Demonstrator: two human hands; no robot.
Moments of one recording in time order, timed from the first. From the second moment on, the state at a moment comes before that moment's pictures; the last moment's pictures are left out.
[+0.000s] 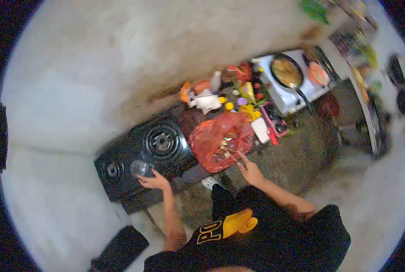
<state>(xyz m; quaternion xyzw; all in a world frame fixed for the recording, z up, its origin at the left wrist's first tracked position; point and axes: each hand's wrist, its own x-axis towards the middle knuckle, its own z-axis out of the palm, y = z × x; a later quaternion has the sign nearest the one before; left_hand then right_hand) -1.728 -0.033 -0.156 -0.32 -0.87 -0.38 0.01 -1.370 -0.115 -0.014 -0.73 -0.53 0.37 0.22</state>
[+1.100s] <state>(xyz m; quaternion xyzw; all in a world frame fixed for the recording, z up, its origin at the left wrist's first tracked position) -0.933 -0.251 0.029 -0.61 -0.10 -0.02 -0.78 -0.875 -0.349 0.087 -0.65 -0.08 0.31 0.69</state>
